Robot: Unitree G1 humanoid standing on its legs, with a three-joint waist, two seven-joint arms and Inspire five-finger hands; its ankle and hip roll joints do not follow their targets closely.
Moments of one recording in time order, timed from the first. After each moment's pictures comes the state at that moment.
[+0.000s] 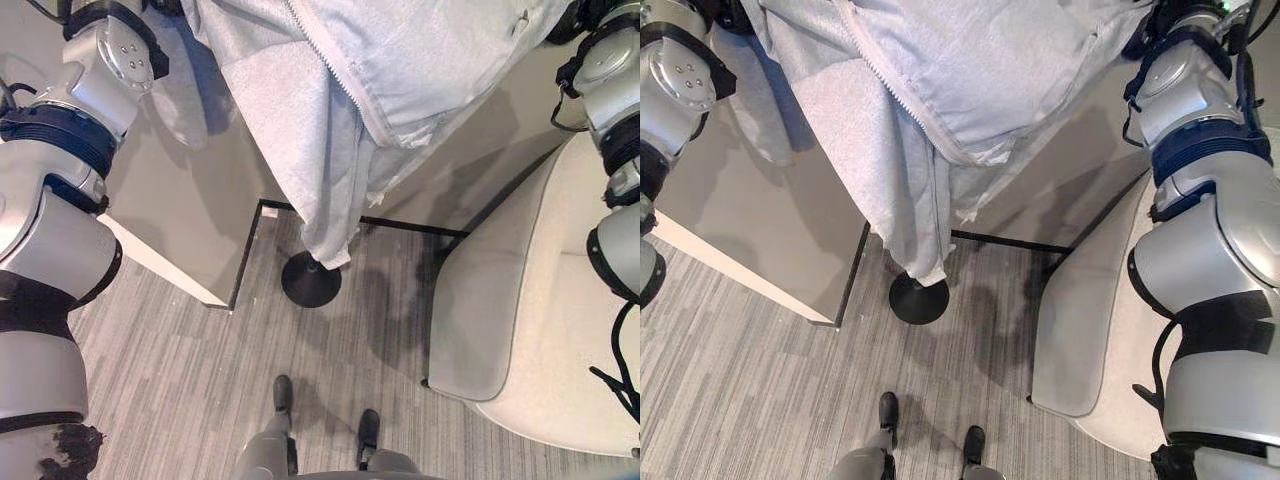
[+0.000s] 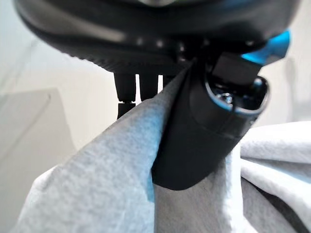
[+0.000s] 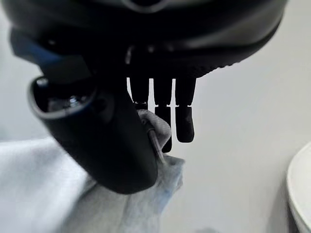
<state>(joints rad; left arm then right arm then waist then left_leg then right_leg) -1.63 0.75 -1.02 1.15 -0.11 -0.08 0.35 -1.64 -0.69 0.97 1.36 0.12 0.15 -0.25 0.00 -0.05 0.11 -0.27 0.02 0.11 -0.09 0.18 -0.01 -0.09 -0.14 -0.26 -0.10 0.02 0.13</state>
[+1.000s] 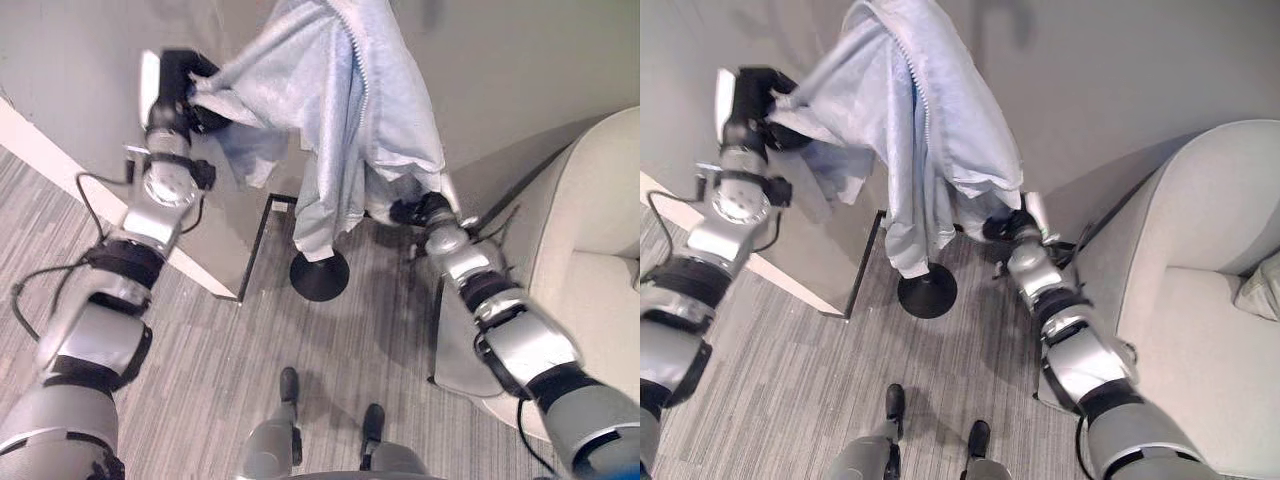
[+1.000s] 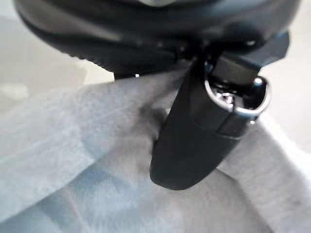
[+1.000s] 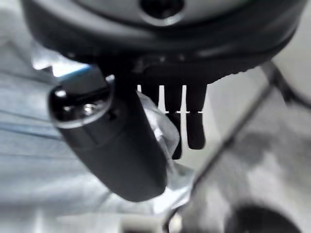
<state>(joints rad) -0.96 0.59 -0.46 0.69 -0.39 -0.13 0.41 -0.96 -0.28 0.50 1.08 0.26 0.05 -0.28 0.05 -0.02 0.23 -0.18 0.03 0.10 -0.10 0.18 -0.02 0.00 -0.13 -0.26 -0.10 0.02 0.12</state>
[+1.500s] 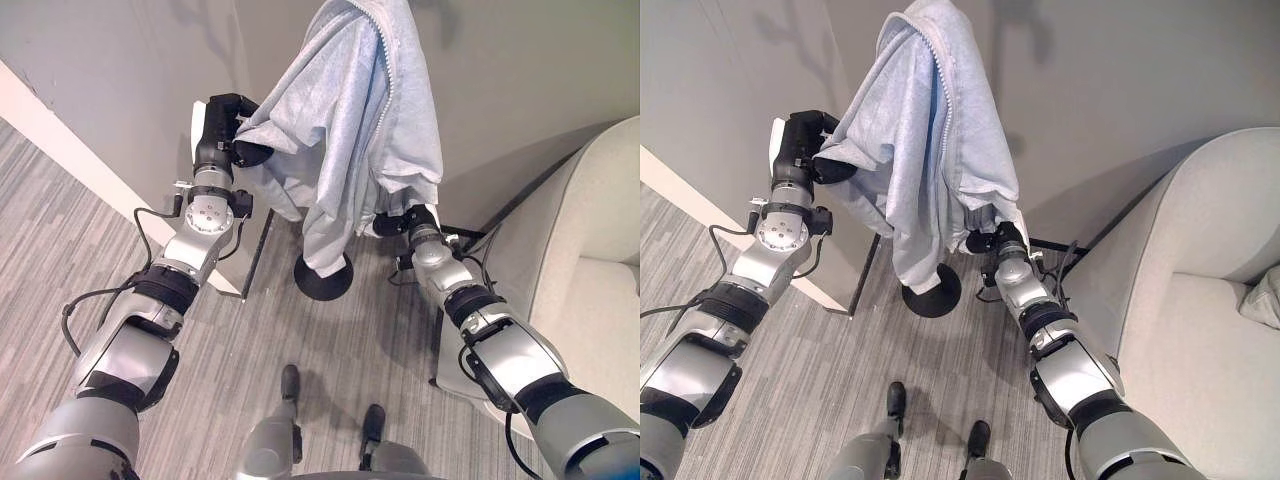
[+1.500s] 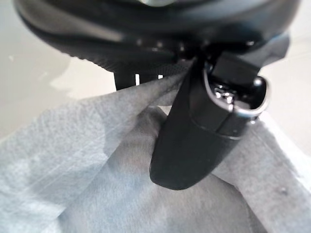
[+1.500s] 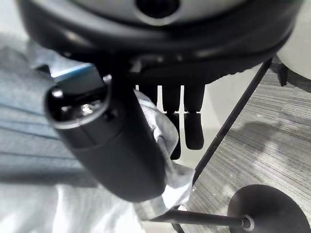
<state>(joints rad) -0.89 0.52 -0.45 0.62 -0.42 -0.13 0.40 -0.92 -0.30 0.45 1.03 0.26 0.04 -0.29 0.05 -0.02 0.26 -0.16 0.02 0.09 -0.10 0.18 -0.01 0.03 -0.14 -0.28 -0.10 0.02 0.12</state>
